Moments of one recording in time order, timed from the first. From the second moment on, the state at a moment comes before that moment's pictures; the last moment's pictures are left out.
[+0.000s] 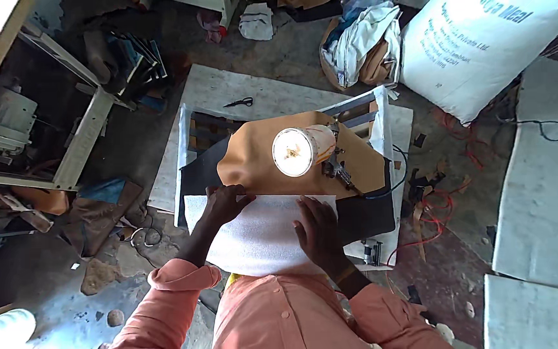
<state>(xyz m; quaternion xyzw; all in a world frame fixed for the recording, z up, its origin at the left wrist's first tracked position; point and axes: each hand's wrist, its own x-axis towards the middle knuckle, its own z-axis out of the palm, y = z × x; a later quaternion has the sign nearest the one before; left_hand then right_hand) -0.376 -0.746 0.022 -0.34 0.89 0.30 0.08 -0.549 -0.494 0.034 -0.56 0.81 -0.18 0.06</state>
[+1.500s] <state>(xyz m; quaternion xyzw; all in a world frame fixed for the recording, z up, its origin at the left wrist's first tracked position) -0.362 -0.749 0.009 -0.36 0.88 0.31 0.00 -0.510 -0.559 0.019 -0.63 0.78 -0.03 0.04</state>
